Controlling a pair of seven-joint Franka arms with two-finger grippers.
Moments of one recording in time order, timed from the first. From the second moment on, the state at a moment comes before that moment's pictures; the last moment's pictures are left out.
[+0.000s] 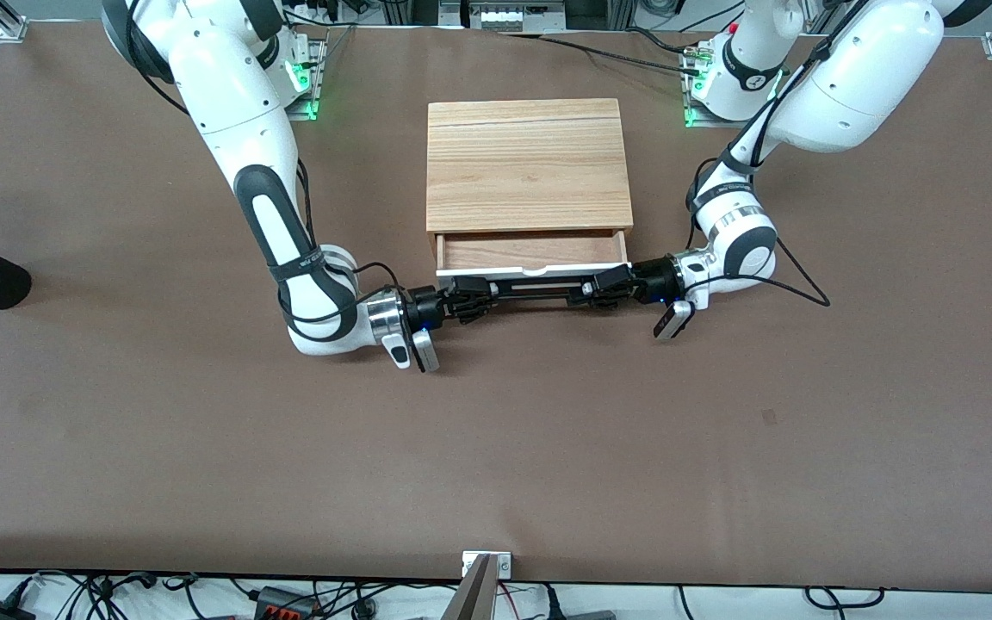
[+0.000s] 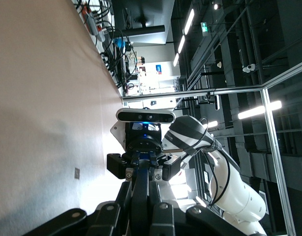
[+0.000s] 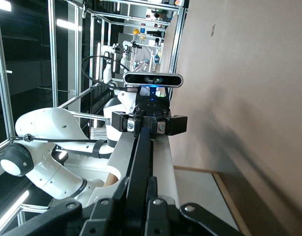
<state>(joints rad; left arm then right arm) 0.00 0.66 -0.26 -2.10 -1.98 1.82 1.38 0.46 0.94 -0.02 -1.48 1.72 1.72 -1.00</state>
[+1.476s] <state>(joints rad) -0.01 0.69 -0.27 -1.98 -1.97 1.94 1.38 0.43 1.01 -0.03 -1.32 1.74 1.81 -0.92</state>
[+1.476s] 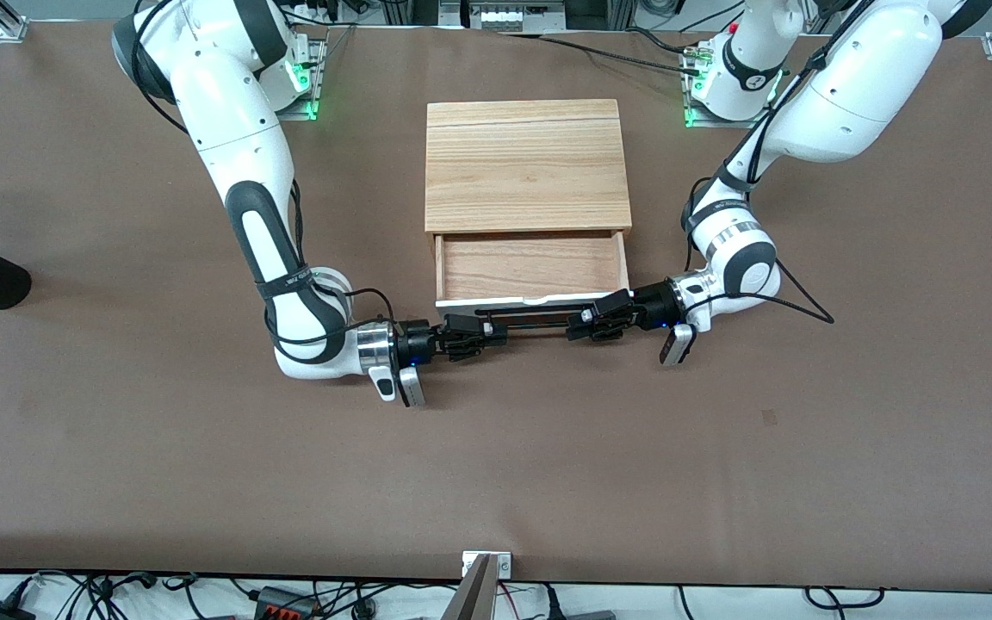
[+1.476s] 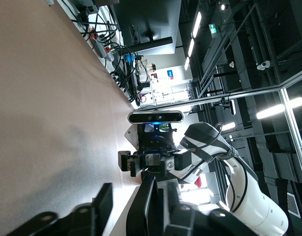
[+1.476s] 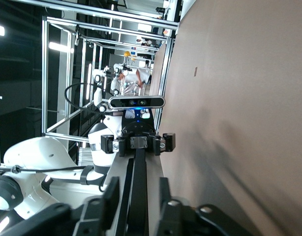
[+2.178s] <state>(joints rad) 0.01 0.69 -0.26 -1.82 -1.64 2.06 1.14 0.43 1.01 -0.06 -1.23 1.65 1.81 -0.77</state>
